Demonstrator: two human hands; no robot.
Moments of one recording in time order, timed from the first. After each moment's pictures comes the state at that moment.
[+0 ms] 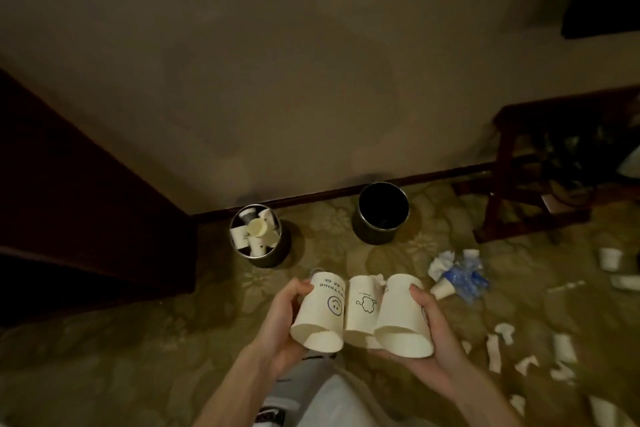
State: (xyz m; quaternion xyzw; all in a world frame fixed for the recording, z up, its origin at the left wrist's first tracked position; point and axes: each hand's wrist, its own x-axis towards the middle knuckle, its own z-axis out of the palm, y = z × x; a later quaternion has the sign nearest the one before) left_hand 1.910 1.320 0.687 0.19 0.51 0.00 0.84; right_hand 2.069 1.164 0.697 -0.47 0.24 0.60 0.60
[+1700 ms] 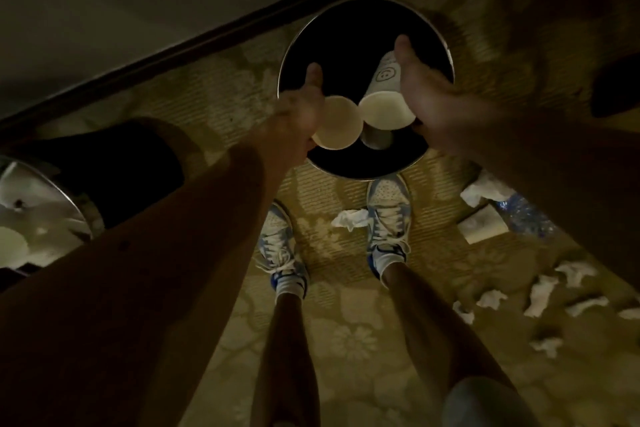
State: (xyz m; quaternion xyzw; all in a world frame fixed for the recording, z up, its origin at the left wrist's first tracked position) left_hand 2.386 1.531 0.081 0.41 0.69 -0.19 0.56; right_hand 2.502 1.435 0.080 -0.78 0.10 0.56 0.25
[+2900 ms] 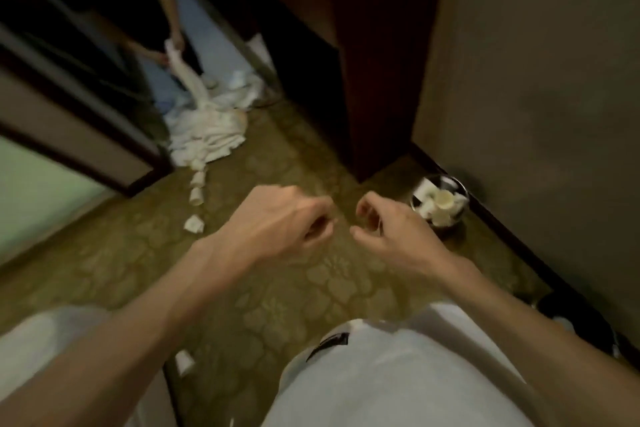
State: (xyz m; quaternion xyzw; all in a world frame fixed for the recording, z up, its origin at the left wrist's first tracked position) left_hand 1.774 1.231 0.851 0.76 0.65 -0.05 0.04; right_hand 1.953 1.319 0.766 -0.35 -0.85 0.39 0.08
